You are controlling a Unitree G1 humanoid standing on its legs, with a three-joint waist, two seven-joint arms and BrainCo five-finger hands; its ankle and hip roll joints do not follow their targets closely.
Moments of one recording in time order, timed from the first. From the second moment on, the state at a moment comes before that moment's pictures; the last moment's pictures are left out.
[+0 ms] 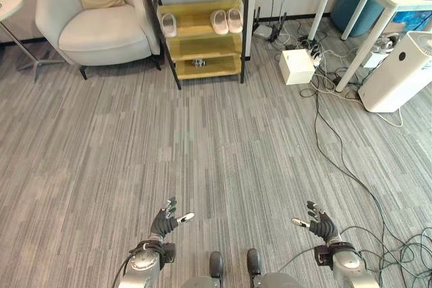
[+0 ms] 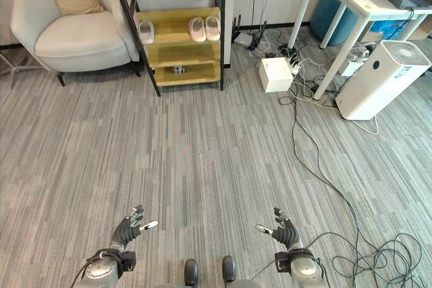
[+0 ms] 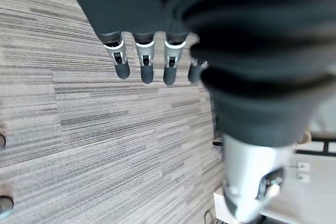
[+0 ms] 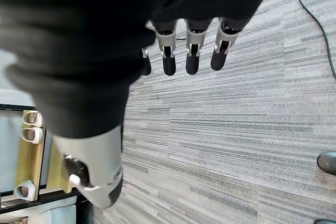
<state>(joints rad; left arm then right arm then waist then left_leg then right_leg) 0.11 0.32 -0.19 0.55 -0.27 -0.15 0.07 0.07 -0.35 0.16 0.57 0.24 -0.13 -0.08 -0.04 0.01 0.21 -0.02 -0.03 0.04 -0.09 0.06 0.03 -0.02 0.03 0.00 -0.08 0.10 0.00</state>
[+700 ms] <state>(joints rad) 0.07 0.27 -0.14 0.63 -0.33 -0.16 0.08 0.13 -0.40 0.11 0.50 0.23 -0.15 -0.10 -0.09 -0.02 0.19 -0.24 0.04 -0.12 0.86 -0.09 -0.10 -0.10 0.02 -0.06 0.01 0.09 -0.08</state>
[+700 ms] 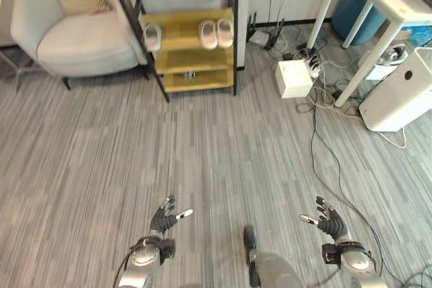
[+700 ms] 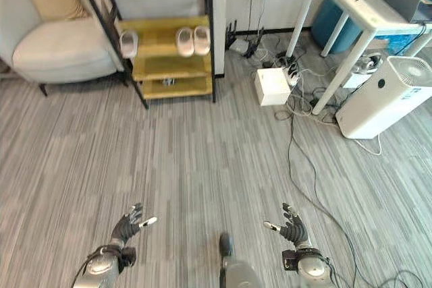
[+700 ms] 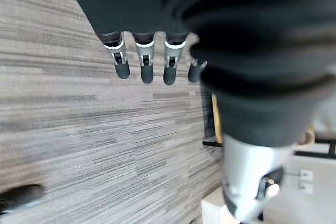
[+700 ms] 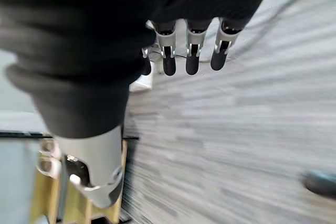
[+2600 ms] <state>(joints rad) 0.06 0.30 -0.19 0.59 -0.33 -0.15 0.08 0.13 -0.30 0.11 0.58 0.27 -0.14 -0.09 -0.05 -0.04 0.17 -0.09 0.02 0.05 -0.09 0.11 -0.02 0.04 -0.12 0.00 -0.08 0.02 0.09</state>
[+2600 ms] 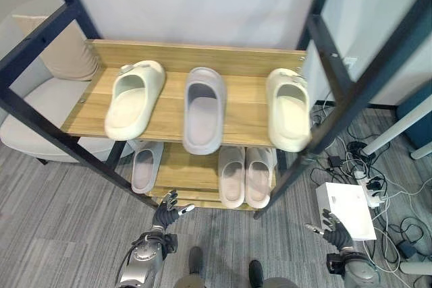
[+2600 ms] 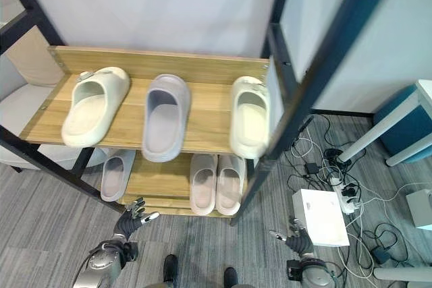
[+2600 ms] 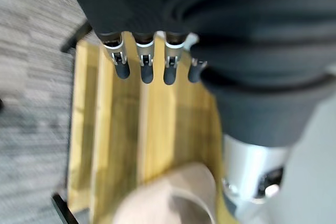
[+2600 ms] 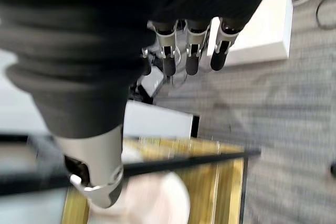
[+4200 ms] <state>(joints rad) 0.18 0.27 -0.27 0.60 -0.26 -0.17 0.12 -0.39 -0.50 0.31 -0.04 -0.72 -0.03 -0.44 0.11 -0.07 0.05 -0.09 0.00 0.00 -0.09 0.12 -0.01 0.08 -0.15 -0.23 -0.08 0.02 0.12</state>
